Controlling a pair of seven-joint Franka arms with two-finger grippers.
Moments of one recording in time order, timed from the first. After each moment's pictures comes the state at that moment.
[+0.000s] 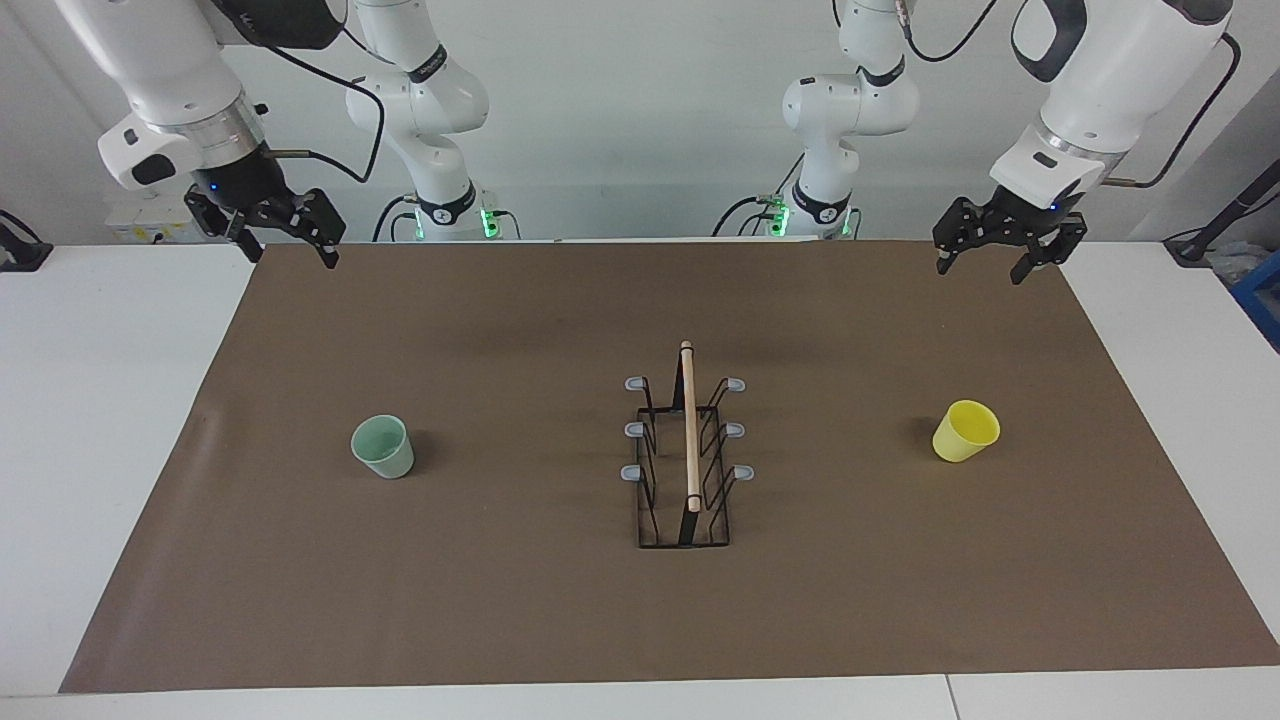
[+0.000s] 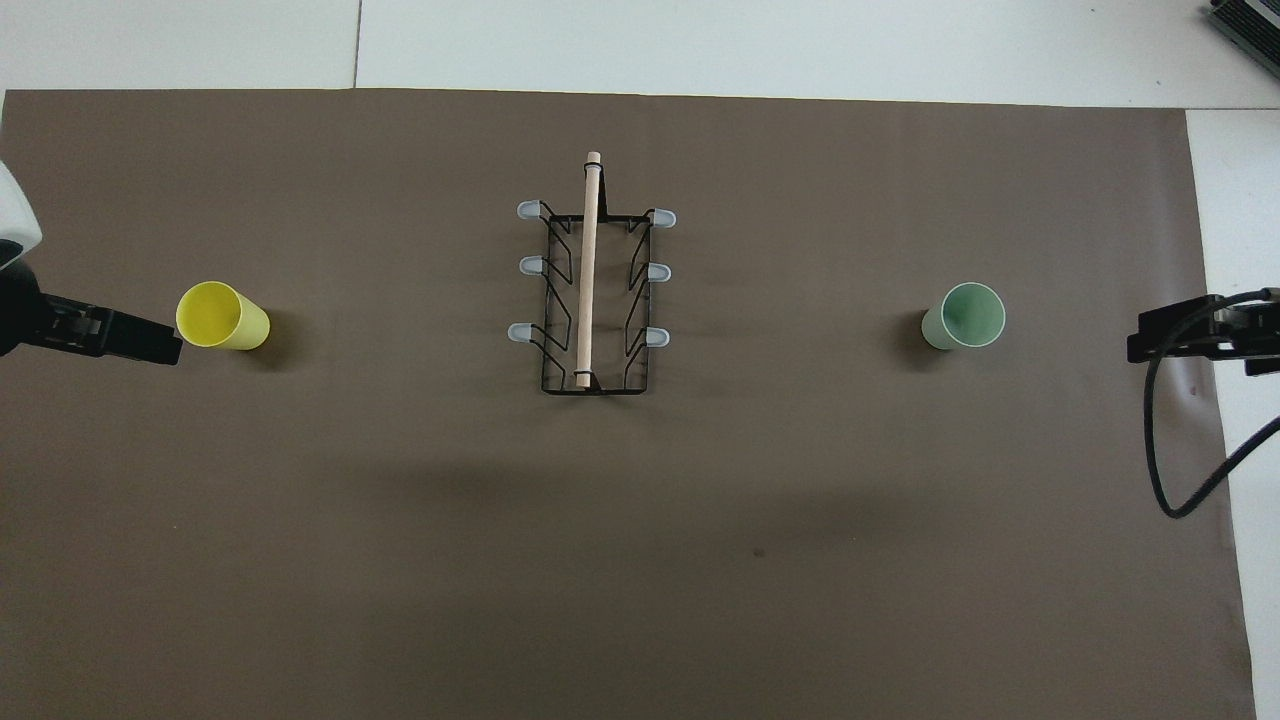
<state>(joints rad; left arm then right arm) -0.09 -0.05 0.02 -1.66 -0.03 1.61 0.18 0.03 -0.06 -0.07 -1.62 -0.01 1.56 0.09</state>
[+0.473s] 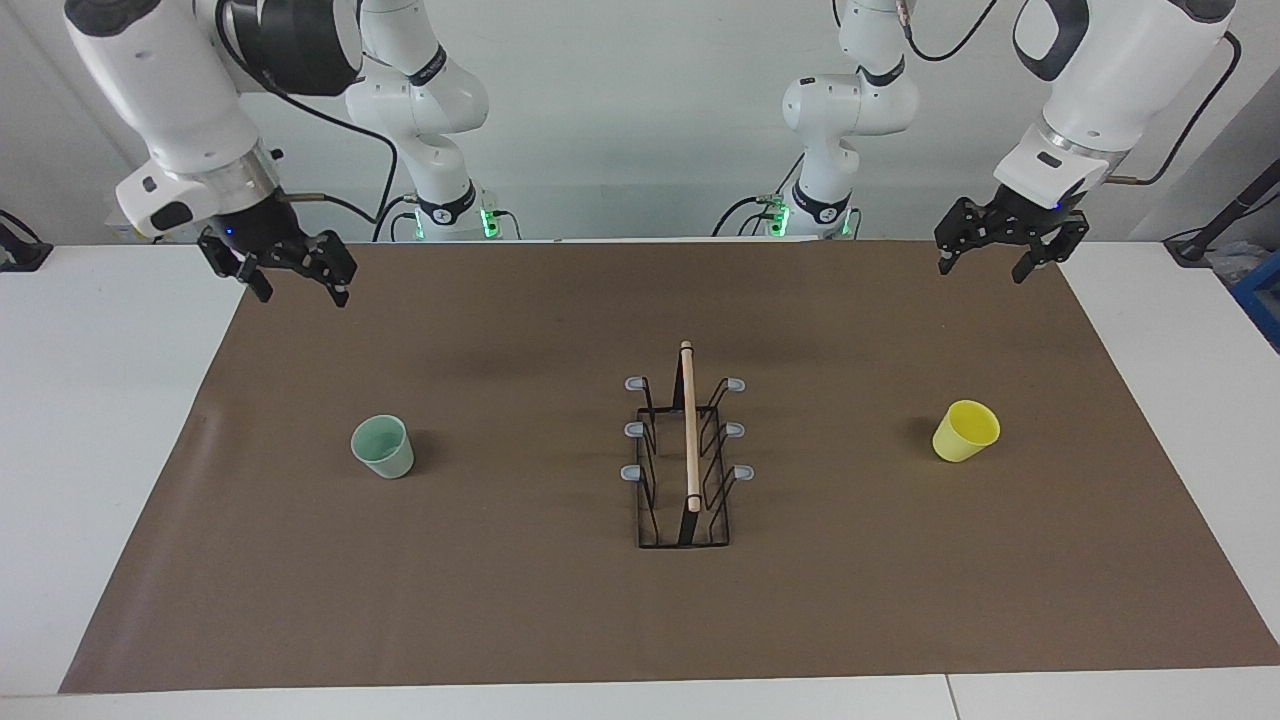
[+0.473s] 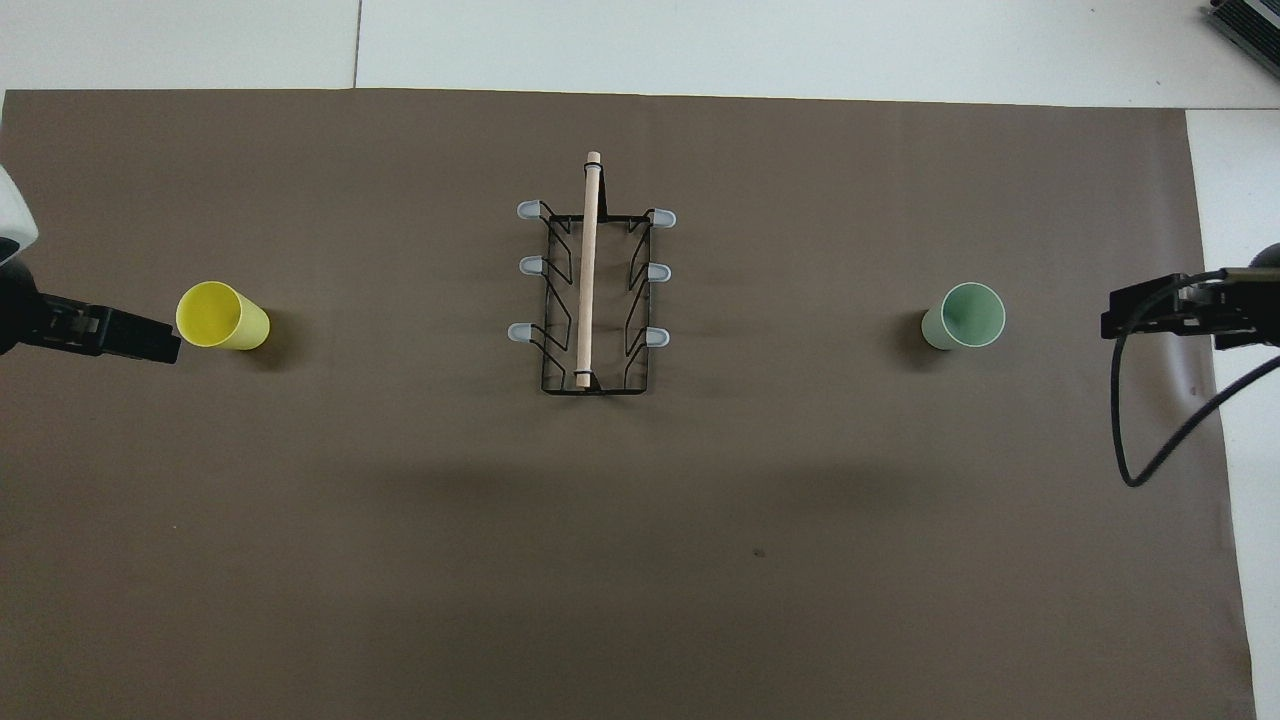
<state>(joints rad) -0.08 -0.05 0.04 -1.66 -0.03 1.61 0.14 0.04 0.14 -0.05 -1.59 -0.01 1.73 0.09</state>
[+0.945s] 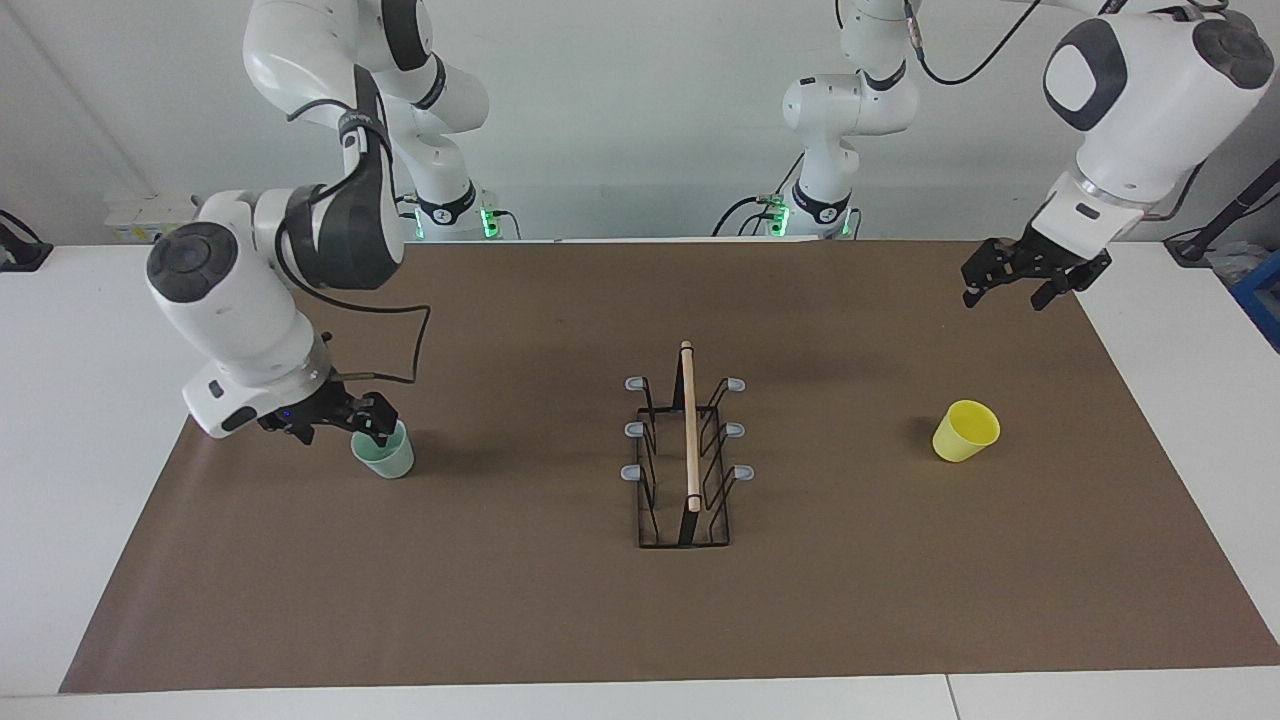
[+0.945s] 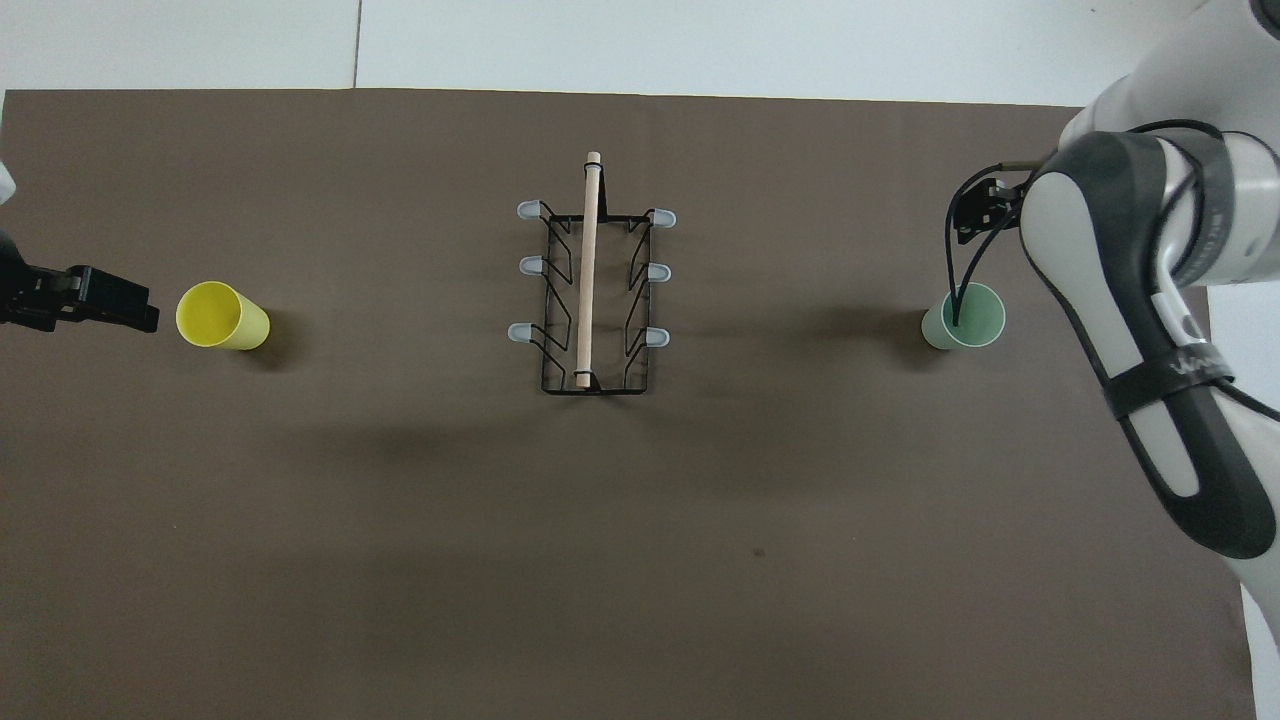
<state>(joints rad) -0.08 0.10 0.14 -1.59 -0.08 1.63 0.10 0.04 0.50 0.01 -1.32 -0.04 1.75 0.08</state>
